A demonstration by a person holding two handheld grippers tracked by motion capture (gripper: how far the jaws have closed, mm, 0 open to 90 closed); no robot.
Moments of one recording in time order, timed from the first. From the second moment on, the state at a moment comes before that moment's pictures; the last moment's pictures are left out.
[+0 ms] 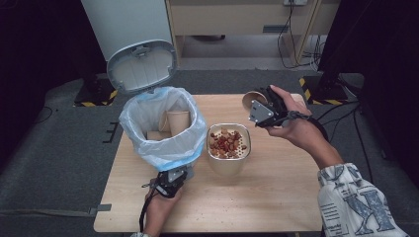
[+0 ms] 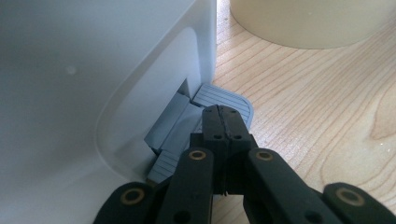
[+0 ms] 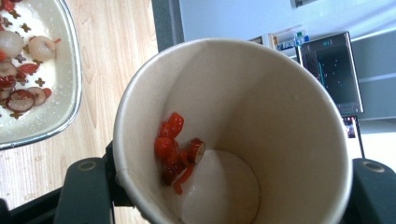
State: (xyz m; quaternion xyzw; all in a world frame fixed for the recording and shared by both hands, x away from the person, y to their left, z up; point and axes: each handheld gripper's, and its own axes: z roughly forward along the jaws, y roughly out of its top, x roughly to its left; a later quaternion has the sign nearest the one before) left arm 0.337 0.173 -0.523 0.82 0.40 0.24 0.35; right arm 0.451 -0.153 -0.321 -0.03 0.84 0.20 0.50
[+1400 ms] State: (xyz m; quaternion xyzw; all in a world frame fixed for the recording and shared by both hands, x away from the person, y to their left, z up) left arm 0.337 0.173 -0.523 0.82 0.40 0.23 0.35; right arm 0.455 -0.210 -0.343 0.08 0.84 0.29 0.45
